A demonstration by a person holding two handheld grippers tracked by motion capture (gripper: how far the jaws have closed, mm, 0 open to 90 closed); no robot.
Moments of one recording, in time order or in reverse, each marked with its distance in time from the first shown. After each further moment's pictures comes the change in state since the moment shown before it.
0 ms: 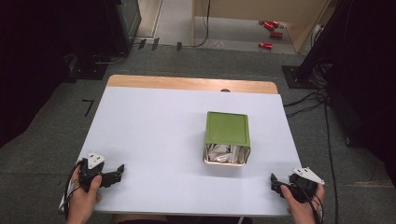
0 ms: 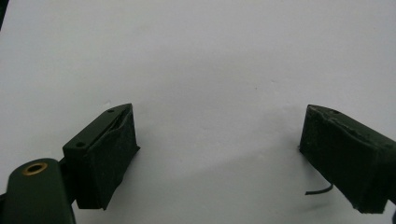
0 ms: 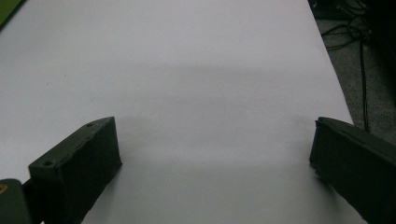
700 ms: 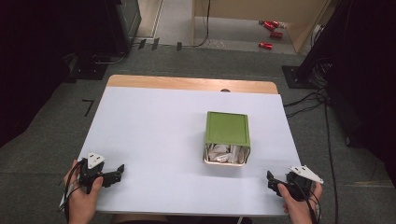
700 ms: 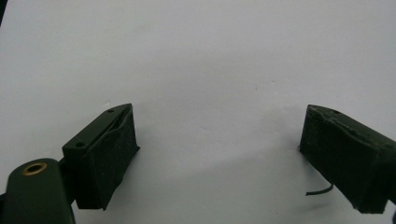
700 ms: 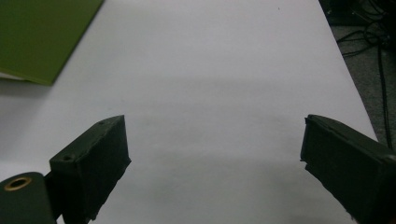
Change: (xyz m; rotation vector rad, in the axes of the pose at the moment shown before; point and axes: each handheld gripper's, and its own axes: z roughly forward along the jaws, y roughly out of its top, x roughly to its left) left arm 0.001 0.000 0.000 0.000 -0.004 -0.003; right arm 0.019 0.016 -0.015 -0.028 0.057 0.026
